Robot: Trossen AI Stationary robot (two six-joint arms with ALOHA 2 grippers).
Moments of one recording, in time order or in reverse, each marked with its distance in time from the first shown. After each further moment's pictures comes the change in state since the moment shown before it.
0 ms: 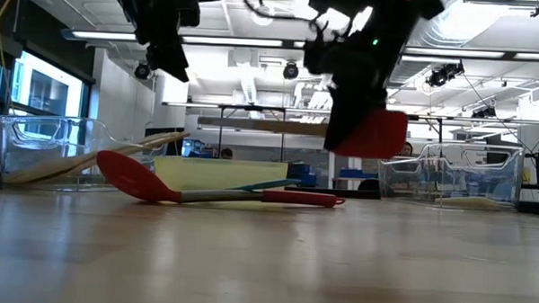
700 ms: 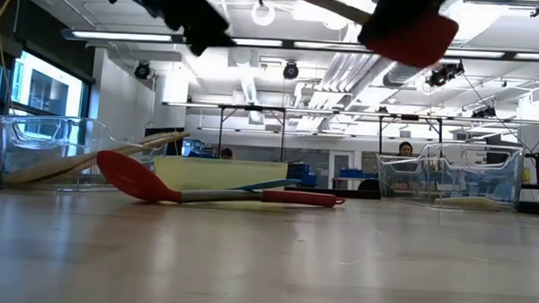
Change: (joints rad) left arm -0.184 0.000 -0.143 0.557 0.104 0.057; right arm 0.315 -0.295 0.000 -0.106 0.478 0.039
